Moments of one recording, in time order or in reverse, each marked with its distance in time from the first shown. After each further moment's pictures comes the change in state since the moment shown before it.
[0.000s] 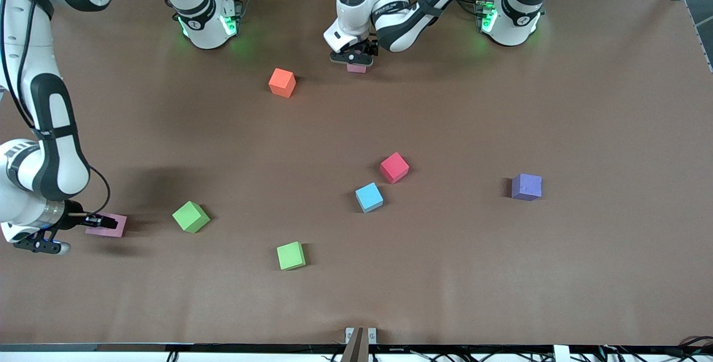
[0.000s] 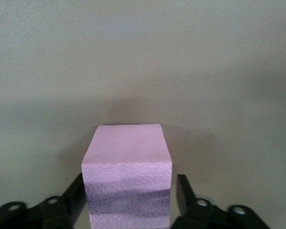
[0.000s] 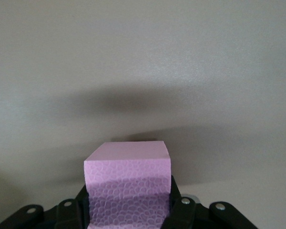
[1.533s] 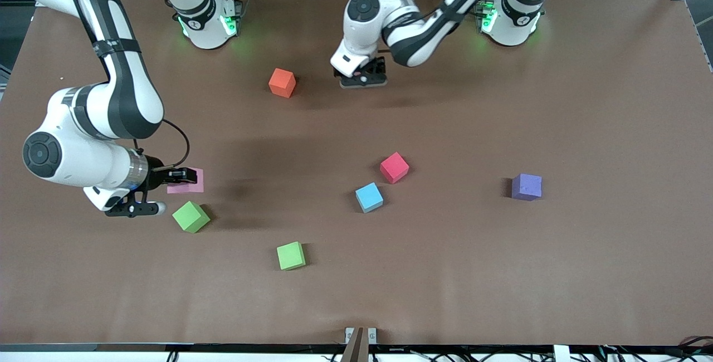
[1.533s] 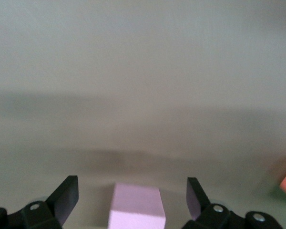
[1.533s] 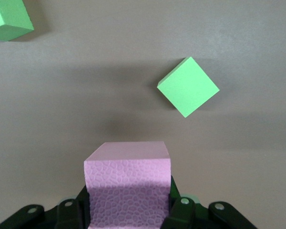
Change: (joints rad) left arm 0.146 -0.134 0.060 0.074 0.001 -0.103 -0.062; right arm 0.372 -0.369 0.021 -0.233 0.049 -0.274 0.216
